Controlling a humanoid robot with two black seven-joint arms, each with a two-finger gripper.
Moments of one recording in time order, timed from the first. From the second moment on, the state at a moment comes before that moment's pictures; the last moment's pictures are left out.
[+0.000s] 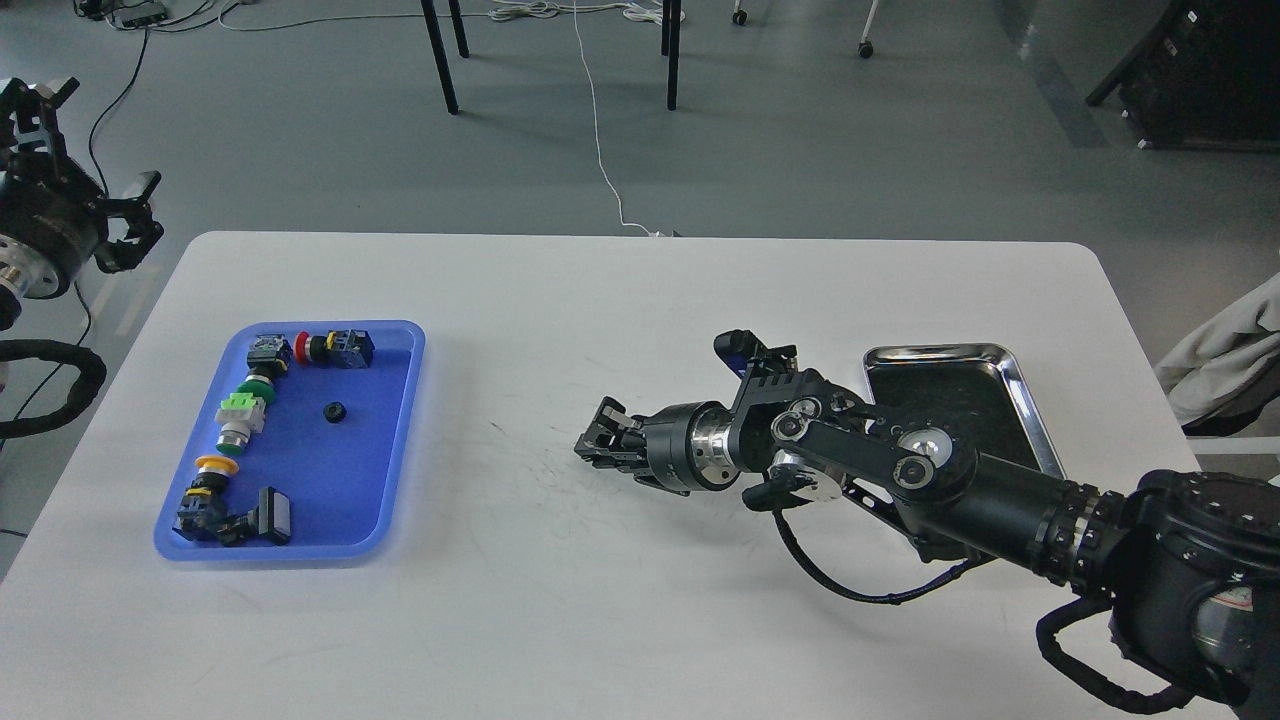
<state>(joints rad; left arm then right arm) -0.59 0.73 -0.95 -0.91 0.13 -0.18 -0.18 0.89 0.00 0.22 0.93 -0.67 0.25 -0.26</state>
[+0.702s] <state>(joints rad) -0.59 0.73 -0.94 -0.91 0.14 -0.18 -0.18 0.89 0.00 0.23 0.96 -0.67 0.21 -0.23</state>
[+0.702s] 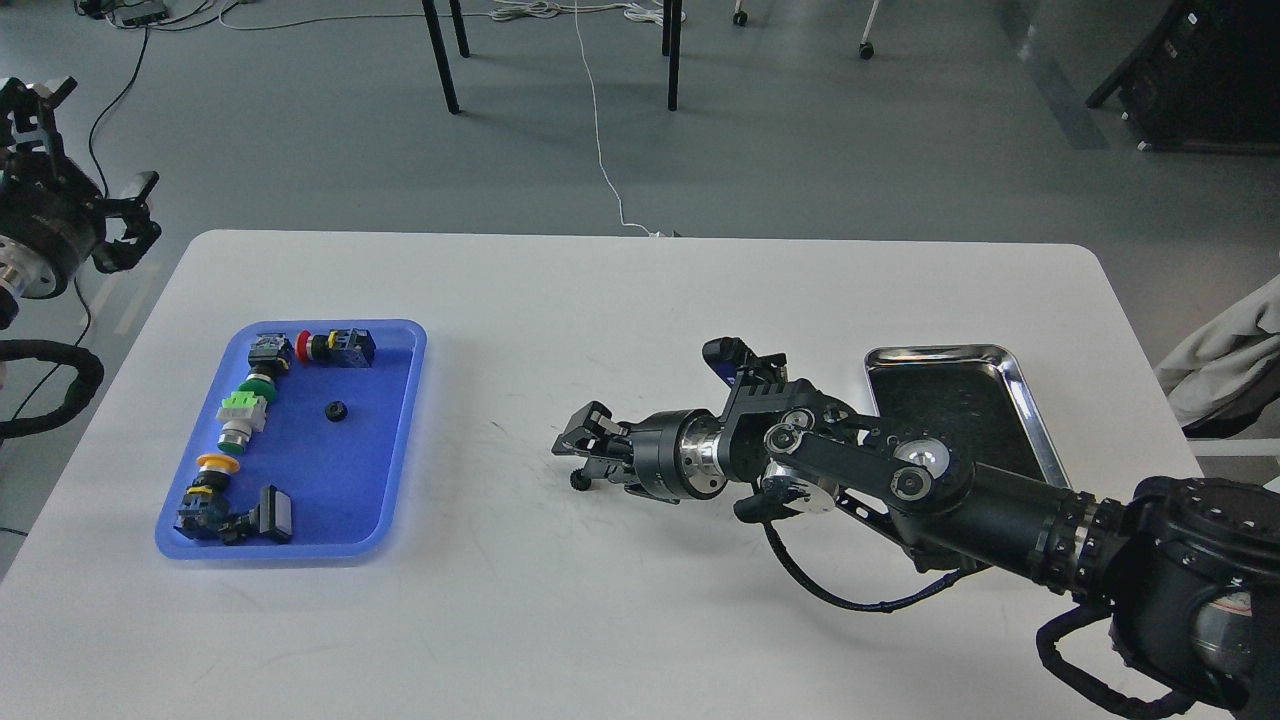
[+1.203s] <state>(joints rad) -0.62 0.71 -0.94 -0.79 0.13 -0.24 -0.17 0.89 0.00 0.67 0.92 -0.64 0.22 -0.22</state>
